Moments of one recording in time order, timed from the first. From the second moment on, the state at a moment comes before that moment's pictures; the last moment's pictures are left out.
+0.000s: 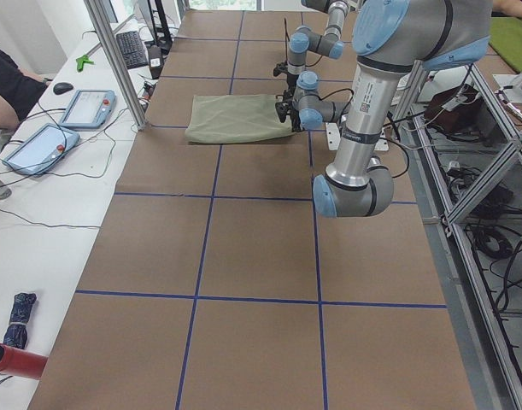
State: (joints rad) left arm -0.25 -2.08 -1.81 -1.89 -1.68 -1.77; right arm 0.29 -1.22 1.91 -1.49 1.73 1.92
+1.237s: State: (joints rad) left arm -0.25 -2.09 -1.81 -1.89 -1.68 -1.77; right arm 0.28 -1.24 1.90 -1.49 1.73 1.93
